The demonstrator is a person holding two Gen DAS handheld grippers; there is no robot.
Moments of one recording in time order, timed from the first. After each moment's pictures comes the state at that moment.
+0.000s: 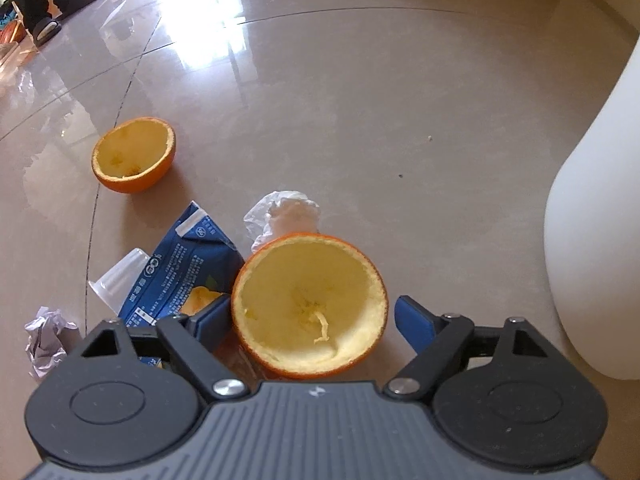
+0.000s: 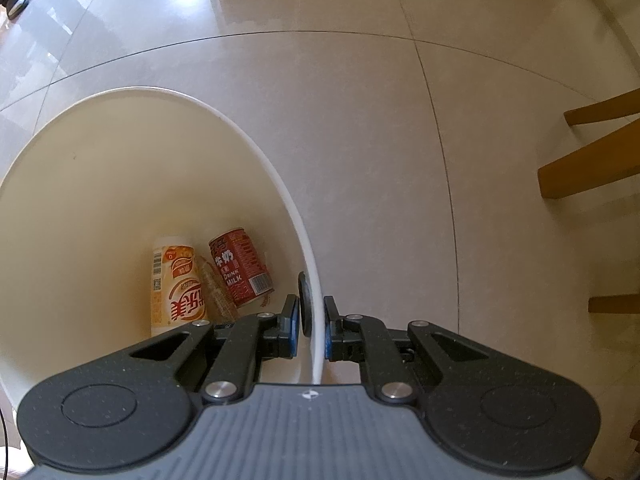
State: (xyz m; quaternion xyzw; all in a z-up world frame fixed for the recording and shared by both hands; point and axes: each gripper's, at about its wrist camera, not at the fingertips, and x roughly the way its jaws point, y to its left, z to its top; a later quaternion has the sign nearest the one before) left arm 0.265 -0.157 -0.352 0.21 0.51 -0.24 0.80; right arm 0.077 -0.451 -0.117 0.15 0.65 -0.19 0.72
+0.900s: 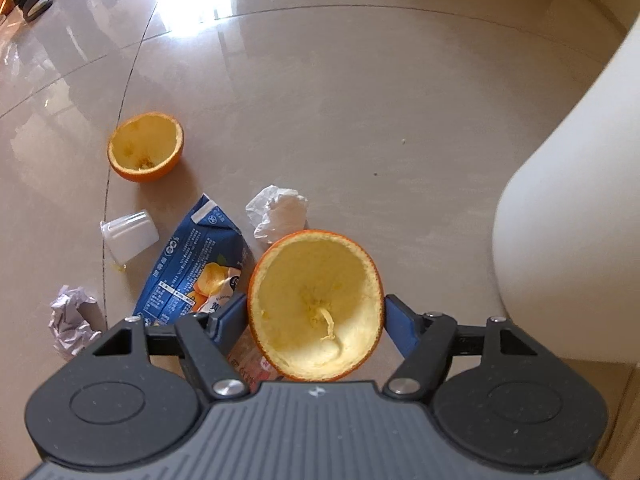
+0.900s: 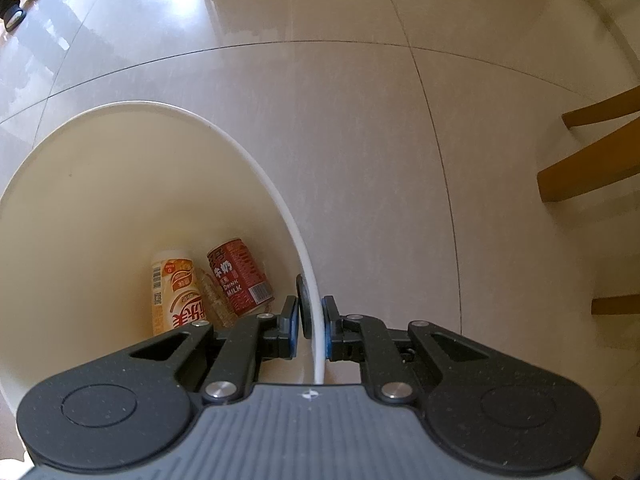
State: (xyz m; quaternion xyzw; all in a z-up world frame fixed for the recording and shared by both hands) left arm 0.265 -0.149 -0.294 0.19 0.57 -0.26 0.76; right arm 0.073 -0.456 -0.109 0.16 0.64 -0.20 0.73
